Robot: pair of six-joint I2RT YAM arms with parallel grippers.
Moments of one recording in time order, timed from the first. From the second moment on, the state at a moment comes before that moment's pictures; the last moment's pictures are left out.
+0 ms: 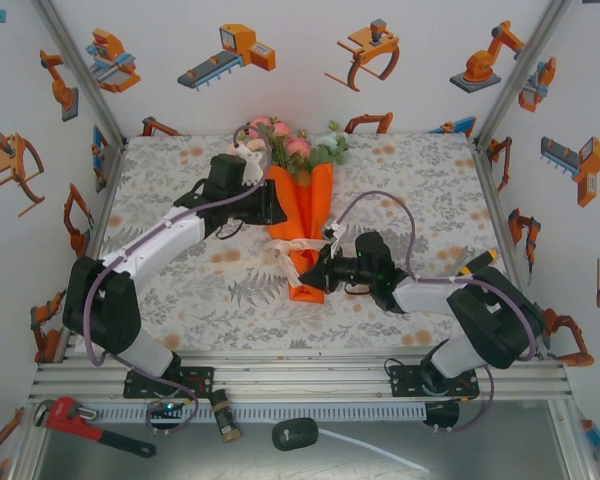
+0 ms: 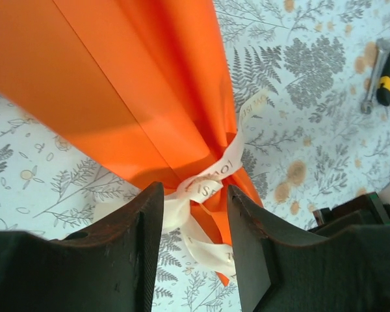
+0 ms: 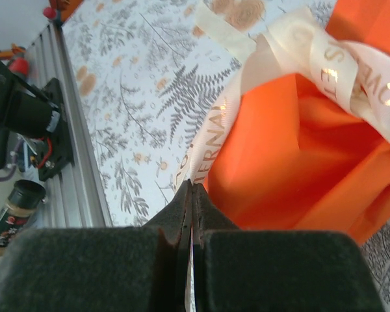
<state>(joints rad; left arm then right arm) -0.54 1.58 1.22 -0.32 0.27 -0.34 0.68 1.47 0.47 0.66 -0.59 0.35</state>
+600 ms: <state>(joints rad) -0.55 1.90 1.57 -0.65 0.48 0.23 0.68 1.38 0.49 0.44 -0.53 0.29</state>
